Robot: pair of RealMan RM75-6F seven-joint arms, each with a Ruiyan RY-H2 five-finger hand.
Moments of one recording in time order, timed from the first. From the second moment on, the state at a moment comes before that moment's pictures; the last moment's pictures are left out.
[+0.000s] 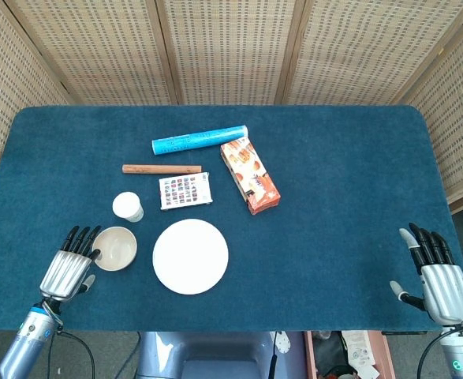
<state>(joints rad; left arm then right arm) -0.23 -1.38 -0.01 -1.53 1.52 1.24 0.50 0.07 -1.10 0.04 -1.69 -1.58 1.52 -0.05</state>
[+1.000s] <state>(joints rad) -0.30 -1.52 -0.03 -1.37 1.50 1.22 0.50 0.06 -1.09 0.05 -1.69 -1.57 1.52 -0.03</state>
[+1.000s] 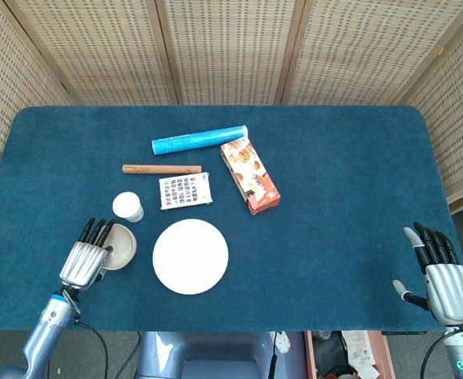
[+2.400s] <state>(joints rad) -0.58 -1.63 -0.13 -1.66 1.22 0.96 0.93 0.05 -1.06 0.07 -1.67 -1.55 1.56 0.09</state>
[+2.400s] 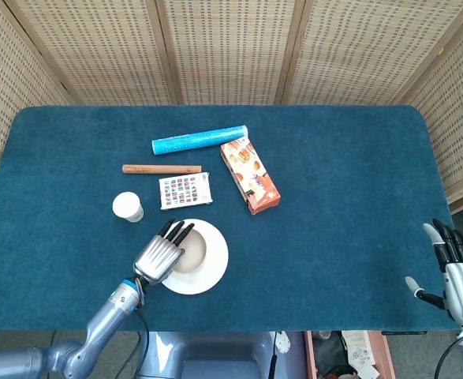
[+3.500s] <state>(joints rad) -0.68 -1.62 -0.07 -1.71 1.02 1.04 1.07 0.04 -1.06 0.07 -1.67 -1.55 1.57 0.11</state>
